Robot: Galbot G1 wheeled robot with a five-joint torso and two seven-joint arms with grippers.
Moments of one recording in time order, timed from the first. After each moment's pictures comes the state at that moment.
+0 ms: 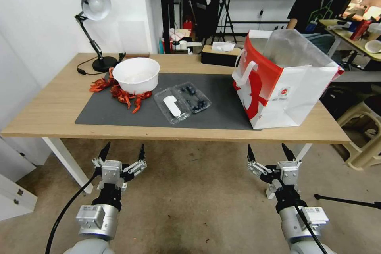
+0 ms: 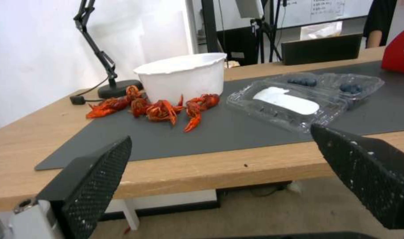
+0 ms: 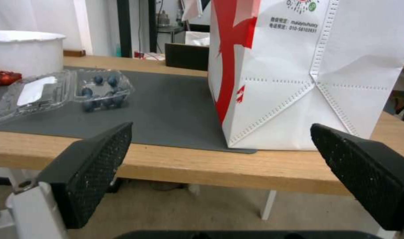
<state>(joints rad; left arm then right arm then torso) 1.80 -1.50 -0.55 -2.30 0.00 0.00 0.00 -1.80 1.50 0.55 2.30 0.00 0.00 0.00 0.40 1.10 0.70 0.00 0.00</state>
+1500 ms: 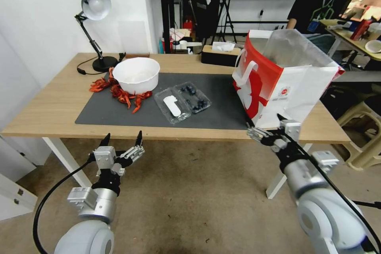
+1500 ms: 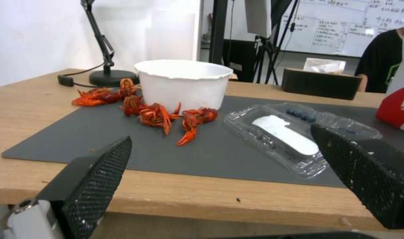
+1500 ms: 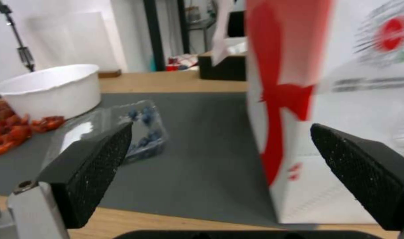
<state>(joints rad) 1.69 -1.53 -0.59 -2.30 -0.22 0.10 0.03 -1.40 1.24 0.49 2.31 0.42 -0.42 0.13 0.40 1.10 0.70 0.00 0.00</state>
